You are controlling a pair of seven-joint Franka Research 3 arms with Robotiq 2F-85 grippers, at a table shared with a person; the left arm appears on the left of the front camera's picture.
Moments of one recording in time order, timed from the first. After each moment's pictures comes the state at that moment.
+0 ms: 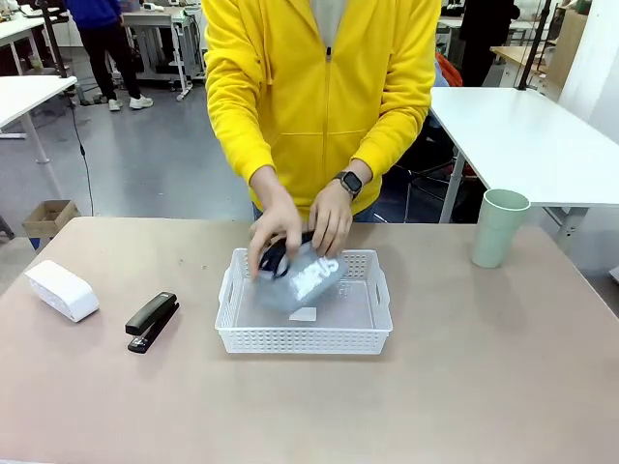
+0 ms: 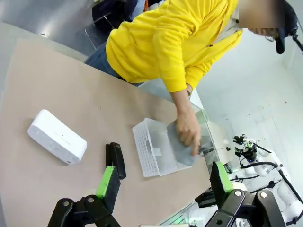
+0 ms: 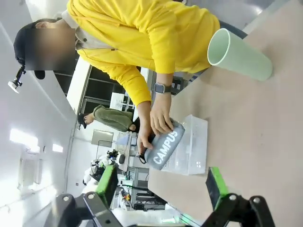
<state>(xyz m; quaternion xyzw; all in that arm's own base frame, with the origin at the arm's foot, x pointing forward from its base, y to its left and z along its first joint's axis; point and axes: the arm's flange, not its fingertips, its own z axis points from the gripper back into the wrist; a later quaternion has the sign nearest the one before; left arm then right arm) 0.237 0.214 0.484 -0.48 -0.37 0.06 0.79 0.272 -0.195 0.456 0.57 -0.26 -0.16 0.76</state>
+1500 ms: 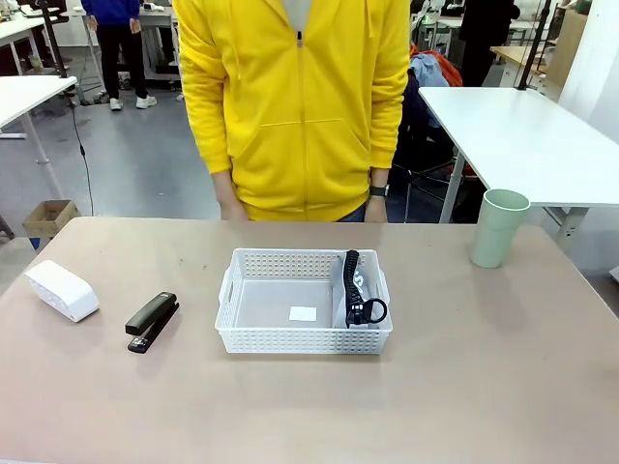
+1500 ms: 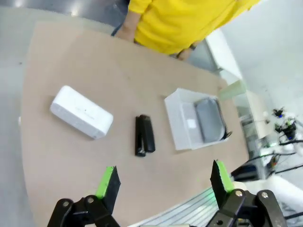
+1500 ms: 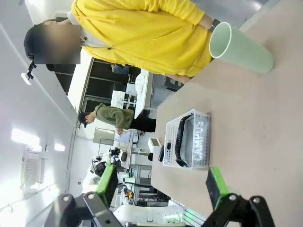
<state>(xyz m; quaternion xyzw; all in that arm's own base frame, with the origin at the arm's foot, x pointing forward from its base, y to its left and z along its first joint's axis) 0.241 0.185 0.502 -0.38 -0.31 0.02 0.87 0.262 -0.195 0.463 0.57 -0.25 -0.16 0.76</state>
